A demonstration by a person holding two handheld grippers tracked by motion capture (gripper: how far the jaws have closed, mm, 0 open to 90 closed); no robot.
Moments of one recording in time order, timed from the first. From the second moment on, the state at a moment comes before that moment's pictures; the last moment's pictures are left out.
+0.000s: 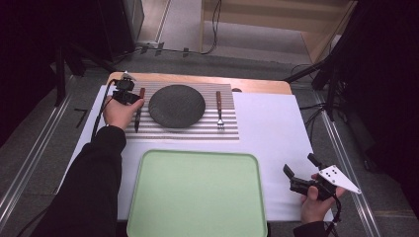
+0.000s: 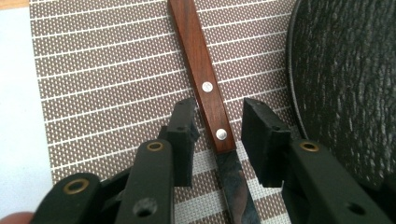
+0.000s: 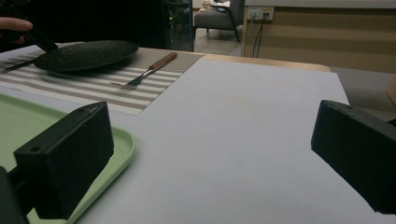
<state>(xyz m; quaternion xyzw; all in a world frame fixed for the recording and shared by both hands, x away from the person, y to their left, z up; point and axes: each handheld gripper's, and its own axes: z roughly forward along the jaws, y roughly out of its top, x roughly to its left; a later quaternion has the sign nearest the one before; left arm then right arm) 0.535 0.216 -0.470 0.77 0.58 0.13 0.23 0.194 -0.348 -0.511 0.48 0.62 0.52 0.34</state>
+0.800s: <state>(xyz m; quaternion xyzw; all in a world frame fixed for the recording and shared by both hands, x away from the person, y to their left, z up) 0.535 0.211 -0.476 0.78 0.57 0.15 0.21 0.193 -0.349 -0.511 0.49 0.62 0.52 0.34</state>
